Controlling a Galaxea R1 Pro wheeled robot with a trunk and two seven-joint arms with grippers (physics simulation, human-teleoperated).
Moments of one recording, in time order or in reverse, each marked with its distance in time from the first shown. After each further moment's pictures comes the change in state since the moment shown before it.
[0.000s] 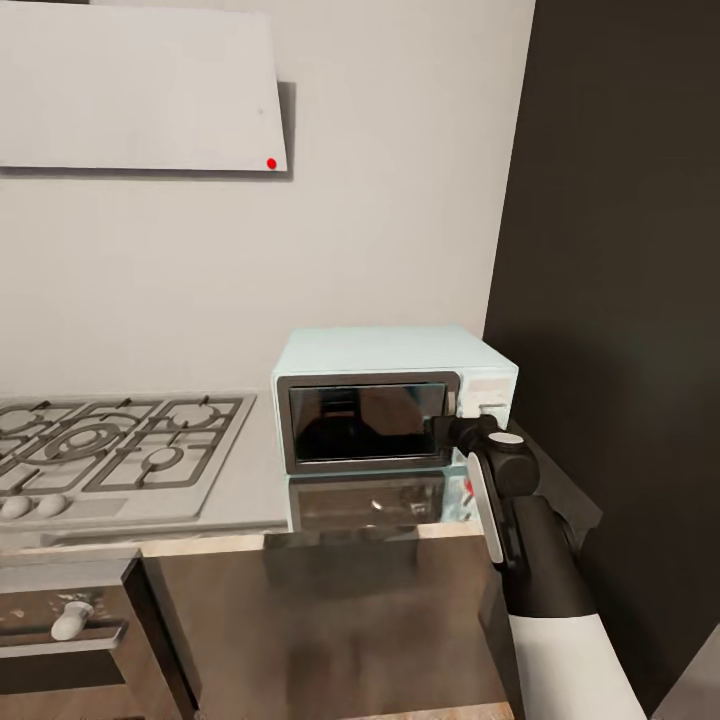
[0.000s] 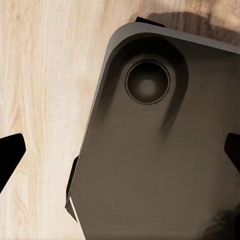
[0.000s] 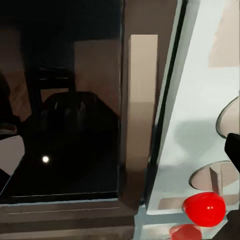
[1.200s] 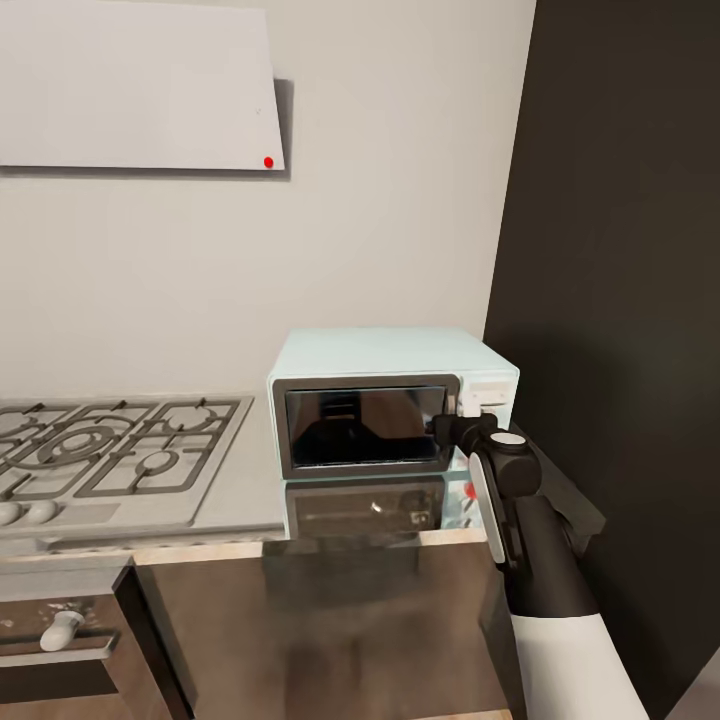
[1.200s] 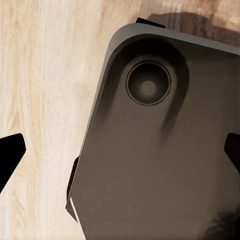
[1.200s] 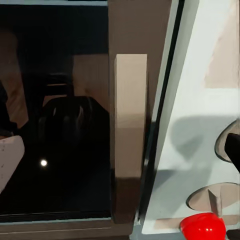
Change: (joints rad) left arm 0.000 0.001 -0.001 -0.001 0.001 0.000 0.000; right arm 0.000 -0.007 -0.003 0.002 0.005 -0.017 0.015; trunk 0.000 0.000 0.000
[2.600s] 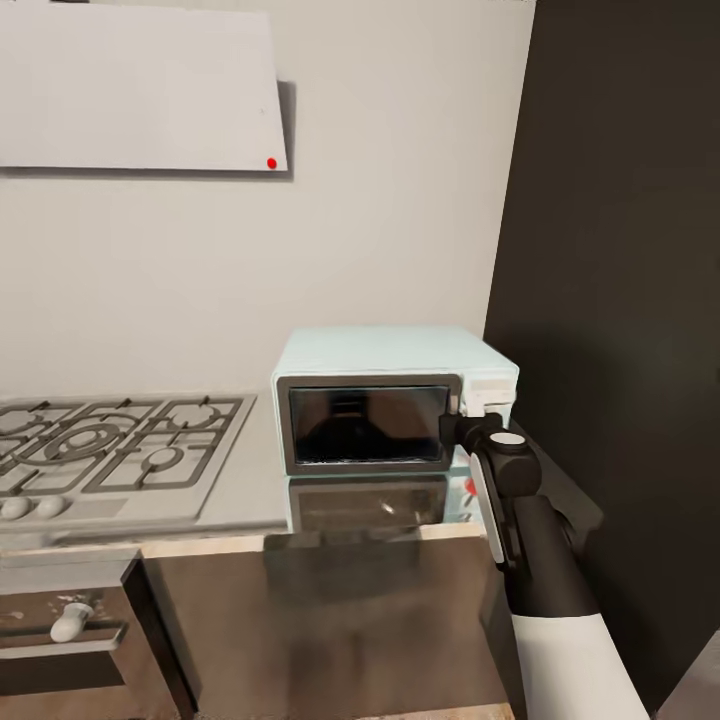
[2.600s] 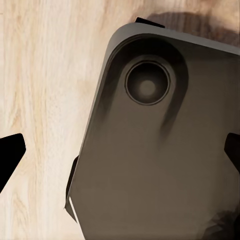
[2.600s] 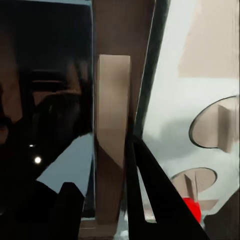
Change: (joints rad) left arm 0.000 -0.001 0.003 0.000 -0.001 0.000 0.000; right arm 0.000 -0.001 -0.001 -0.001 0.060 0.003 -0.010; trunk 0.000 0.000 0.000
